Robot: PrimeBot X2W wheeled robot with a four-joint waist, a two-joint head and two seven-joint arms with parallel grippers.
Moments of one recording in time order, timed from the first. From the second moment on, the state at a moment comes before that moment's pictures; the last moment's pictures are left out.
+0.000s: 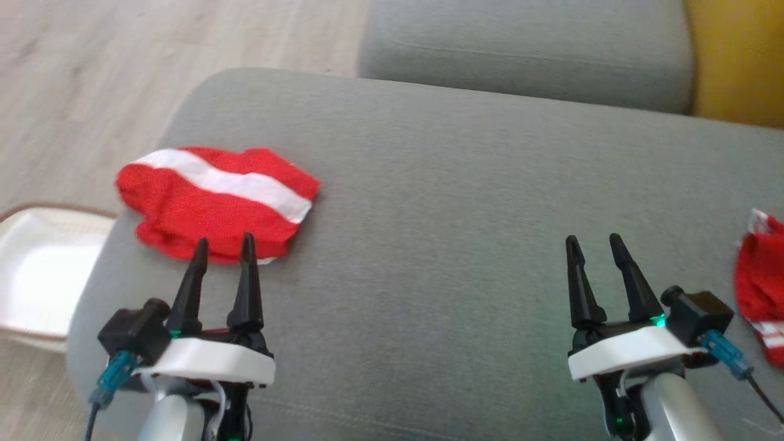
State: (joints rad) left arm -0.02 0.04 -0.17 0.10 -0.36 0.00 -0.26; right arm -0.10 -0.05 0.13 0.32 0.30 0.13 -0.25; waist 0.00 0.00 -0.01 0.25
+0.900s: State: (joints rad) left arm 0.02 0.04 -0.12 0.10 -0.35 0.00 -0.26; right arm -0.09 -0.05 0.18 0.35 0.34 0.13 -0.25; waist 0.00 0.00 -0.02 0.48
